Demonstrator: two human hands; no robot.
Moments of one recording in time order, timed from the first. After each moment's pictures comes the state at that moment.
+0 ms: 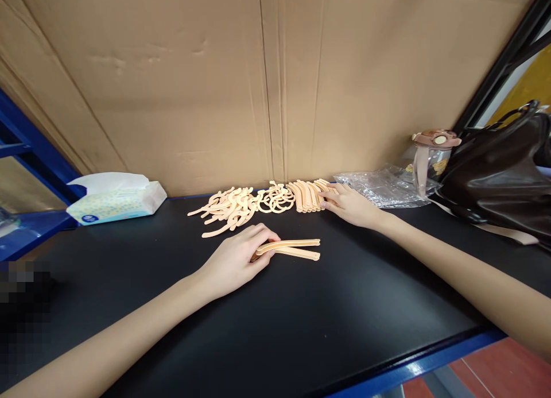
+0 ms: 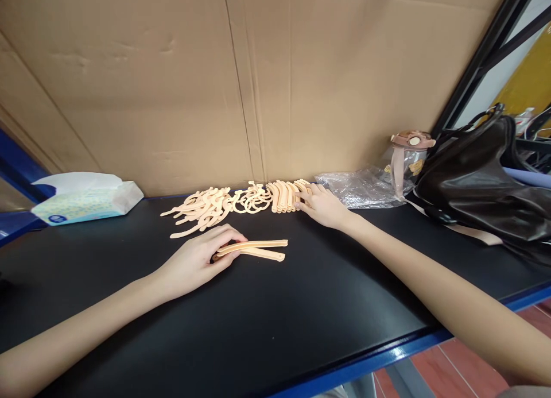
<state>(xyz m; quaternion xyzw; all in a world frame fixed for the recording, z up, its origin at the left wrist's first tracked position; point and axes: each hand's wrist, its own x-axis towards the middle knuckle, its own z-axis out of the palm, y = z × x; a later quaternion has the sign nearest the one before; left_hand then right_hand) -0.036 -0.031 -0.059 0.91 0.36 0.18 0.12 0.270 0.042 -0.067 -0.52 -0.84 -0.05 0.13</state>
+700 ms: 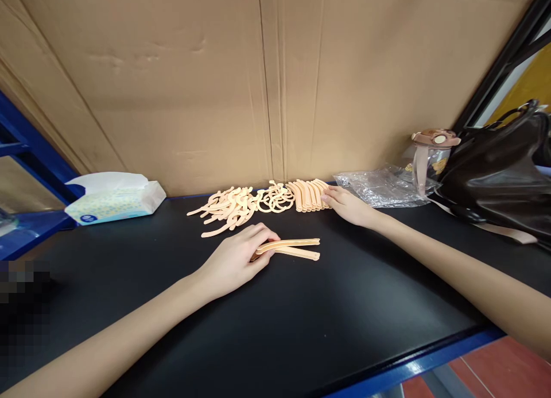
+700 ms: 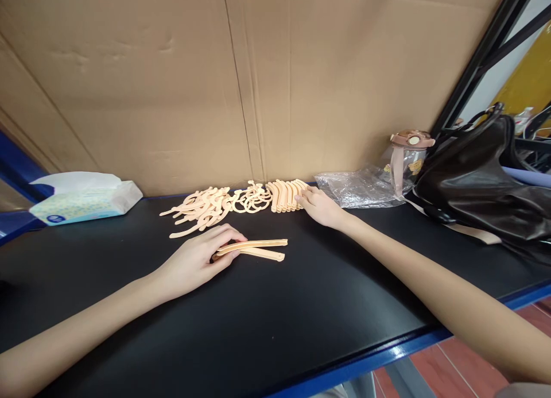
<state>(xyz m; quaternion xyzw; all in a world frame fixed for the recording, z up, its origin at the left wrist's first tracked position) -0.035 -0.030 -0.060 0.91 0.37 0.17 0.11 0.270 0.053 -0.079 -0.54 -0.81 0.06 0.22</state>
